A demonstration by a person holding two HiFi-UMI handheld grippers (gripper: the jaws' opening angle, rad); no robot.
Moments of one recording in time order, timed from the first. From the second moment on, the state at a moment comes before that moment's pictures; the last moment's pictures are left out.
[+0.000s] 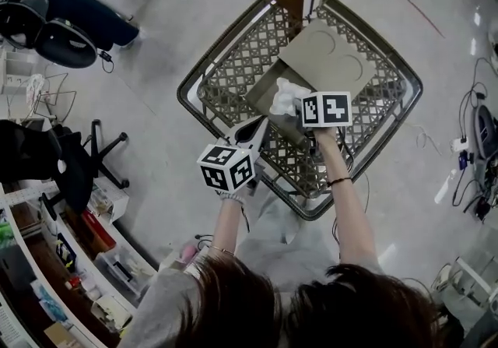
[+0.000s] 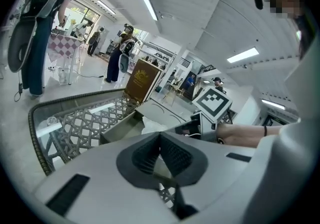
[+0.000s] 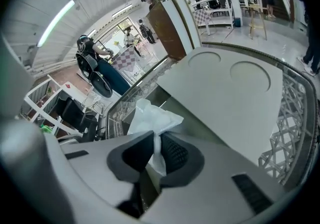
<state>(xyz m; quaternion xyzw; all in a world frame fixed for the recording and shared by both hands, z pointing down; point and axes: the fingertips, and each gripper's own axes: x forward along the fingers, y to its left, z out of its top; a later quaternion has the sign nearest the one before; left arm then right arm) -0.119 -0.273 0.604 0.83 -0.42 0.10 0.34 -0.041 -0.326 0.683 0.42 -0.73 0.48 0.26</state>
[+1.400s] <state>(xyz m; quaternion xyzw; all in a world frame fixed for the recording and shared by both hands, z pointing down) -0.119 -0.210 0.473 0.85 -0.47 0.06 0.23 -0.022 -0.258 0.495 0.38 -0.86 0.32 0.14</state>
